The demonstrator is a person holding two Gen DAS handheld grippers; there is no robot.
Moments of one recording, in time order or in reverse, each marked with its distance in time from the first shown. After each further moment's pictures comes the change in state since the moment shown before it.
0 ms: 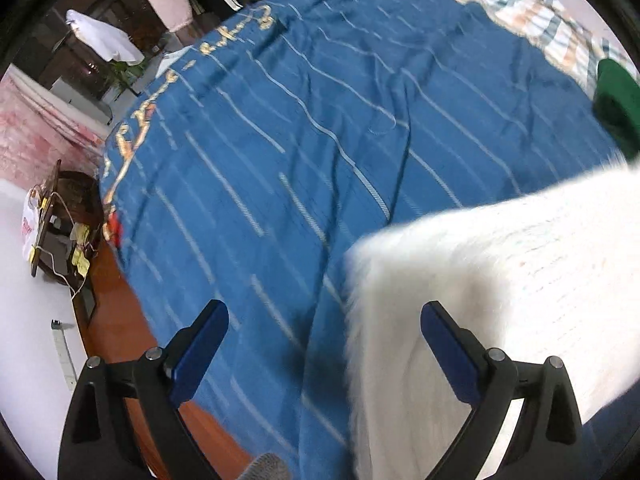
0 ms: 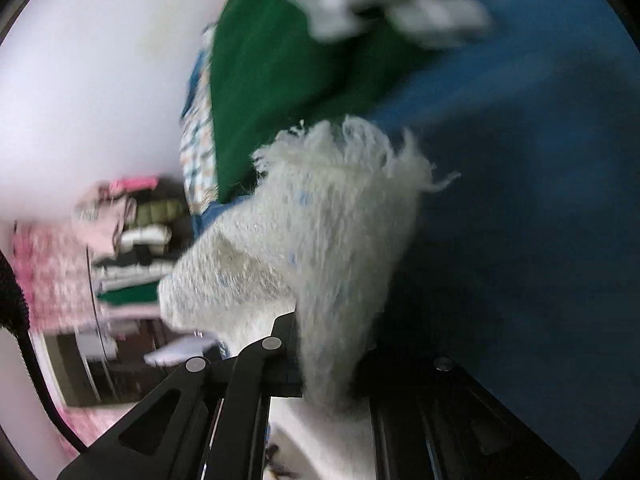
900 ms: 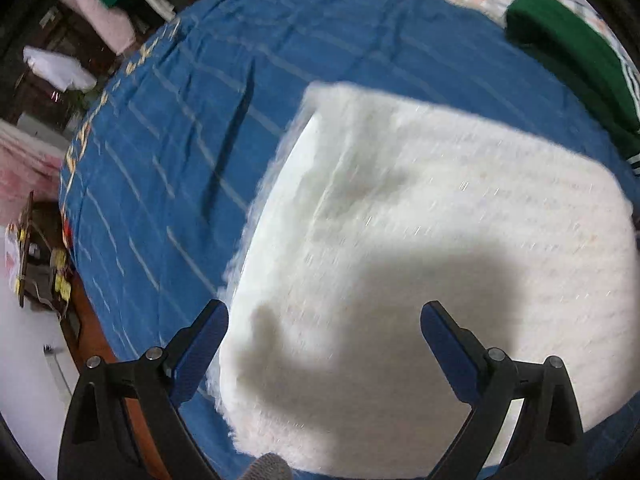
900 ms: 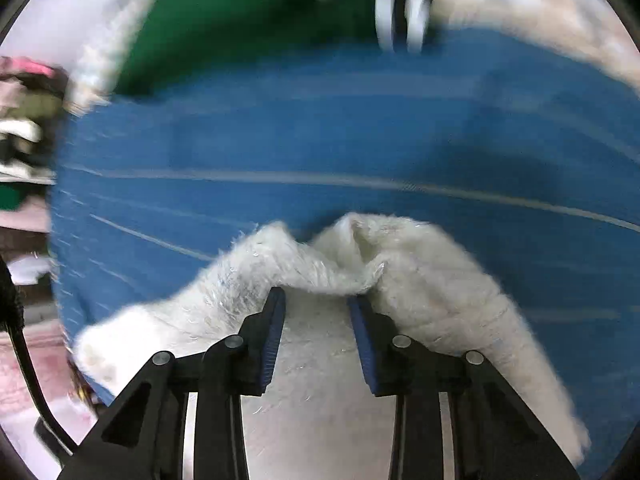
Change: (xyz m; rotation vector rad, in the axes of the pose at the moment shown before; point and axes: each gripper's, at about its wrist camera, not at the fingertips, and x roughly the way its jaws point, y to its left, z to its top) left arm -0.007 -0.125 -0.057 0.138 0.036 -0.073; right arm 0.051 0.012 -0.006 -0.440 0.190 -0.656
